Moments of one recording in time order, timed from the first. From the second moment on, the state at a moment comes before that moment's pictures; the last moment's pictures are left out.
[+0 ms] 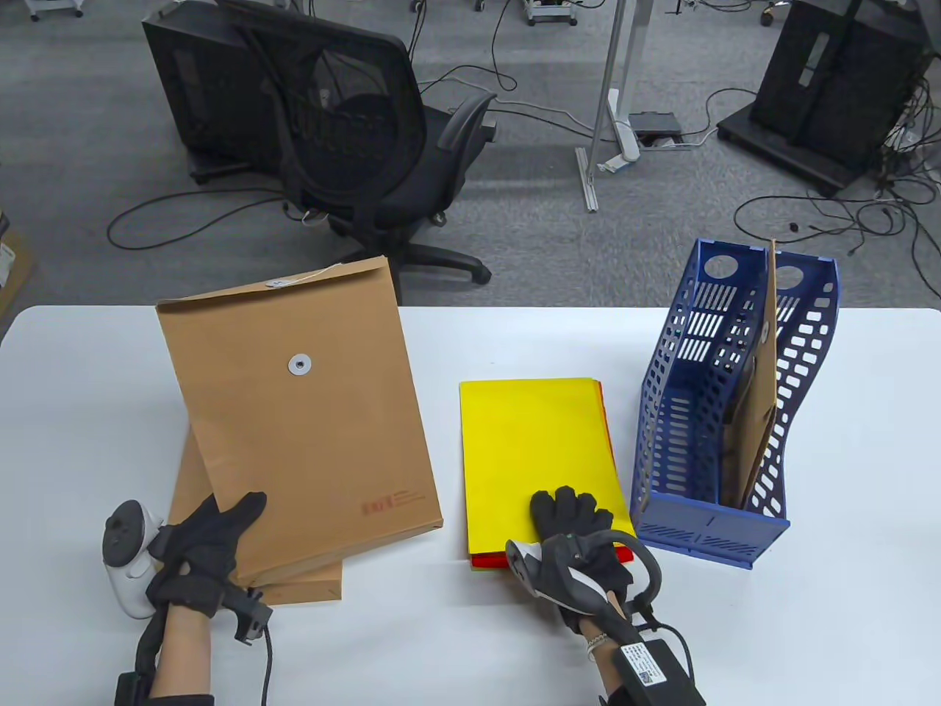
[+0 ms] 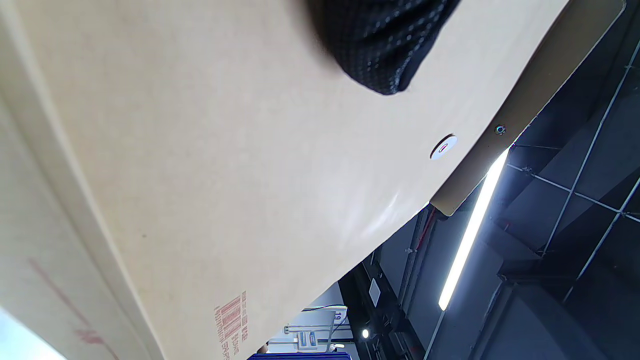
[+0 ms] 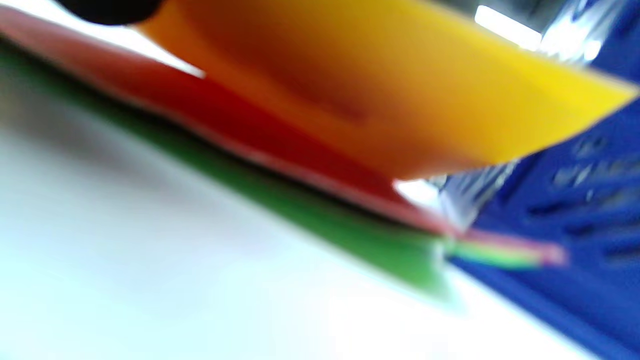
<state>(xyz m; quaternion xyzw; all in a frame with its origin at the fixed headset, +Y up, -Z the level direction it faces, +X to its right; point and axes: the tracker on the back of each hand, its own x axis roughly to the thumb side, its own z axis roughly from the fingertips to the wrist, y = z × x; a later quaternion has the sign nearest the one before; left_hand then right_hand) -0.341 -0.736 -0.309 -0.01 -0.07 0.73 0.68 0.093 -0.767 -0.315 -0.11 0.02 -0.97 0.20</state>
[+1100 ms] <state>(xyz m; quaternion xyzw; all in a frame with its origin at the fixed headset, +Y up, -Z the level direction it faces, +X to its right) -0.425 -0.735 -0.316 -0.07 0.21 0.61 0.76 0.103 -0.707 -0.261 -0.07 0.09 -0.99 -0.07</state>
